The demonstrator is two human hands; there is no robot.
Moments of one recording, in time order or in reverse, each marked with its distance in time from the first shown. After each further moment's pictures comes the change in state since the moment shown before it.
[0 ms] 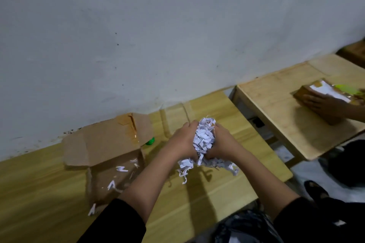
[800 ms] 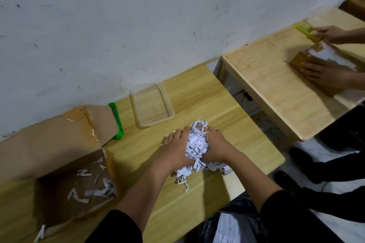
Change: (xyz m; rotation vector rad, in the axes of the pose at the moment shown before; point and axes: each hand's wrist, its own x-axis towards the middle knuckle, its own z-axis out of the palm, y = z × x) left_hand 0.063 -0.018 0.110 0.117 -0.160 -0.047; right_hand 0.025 0.117 0.063 0.013 -0.175 0.045
